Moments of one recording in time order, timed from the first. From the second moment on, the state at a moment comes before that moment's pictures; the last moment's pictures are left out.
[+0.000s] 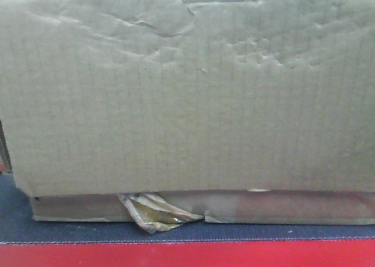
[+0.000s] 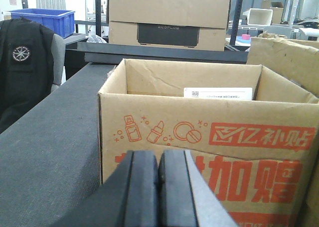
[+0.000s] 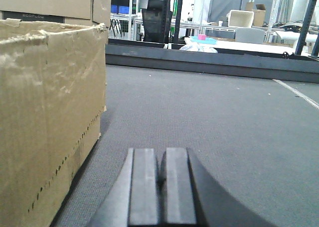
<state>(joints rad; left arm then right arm) 0.01 0.00 0.00 0.01 0.05 -0.04 -0.07 0.00 0.00 0.03 0.06 -0.06</state>
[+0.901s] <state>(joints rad) 0.01 0.00 0.00 0.04 -0.06 -0.04 -0.07 0.00 0.00 0.03 0.06 -0.06</state>
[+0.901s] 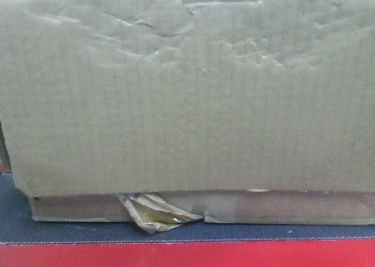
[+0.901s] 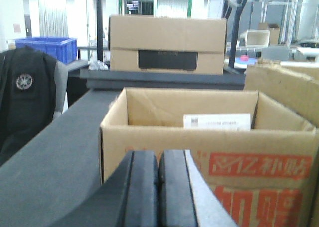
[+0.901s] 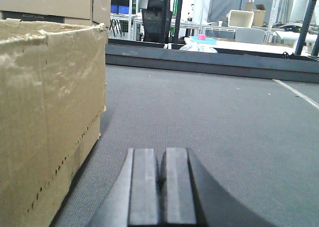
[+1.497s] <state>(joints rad) 0.01 0.34 -0.61 0.04 0.53 -0.04 -0.07 0.00 0.00 0.03 0.06 -0.06</state>
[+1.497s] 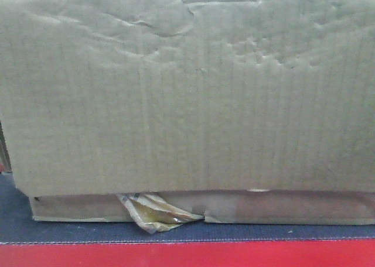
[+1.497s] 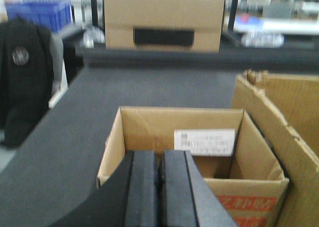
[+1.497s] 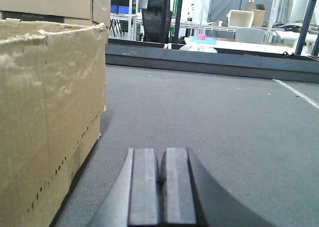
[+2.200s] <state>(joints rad) 0.08 1.15 -1.14 0.00 0.83 0.04 -0.07 0.00 0.00 0.03 0.06 -0.06</state>
